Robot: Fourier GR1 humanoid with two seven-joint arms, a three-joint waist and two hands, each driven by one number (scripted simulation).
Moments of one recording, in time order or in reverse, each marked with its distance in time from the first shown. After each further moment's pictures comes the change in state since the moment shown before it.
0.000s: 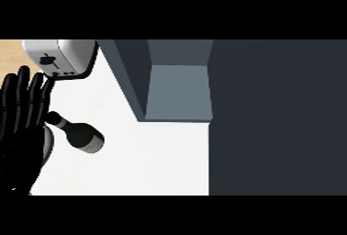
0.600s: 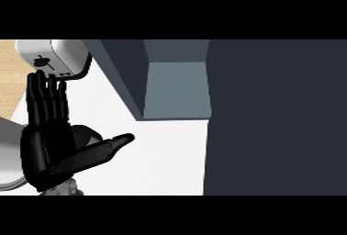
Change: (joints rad) left arm -0.030 -0.069 -0.146 0.142 -0.102 0.483 0.031; right arm 0.169 -0.041 0.111 -0.164 -0.105 0.136 0.097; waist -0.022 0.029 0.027
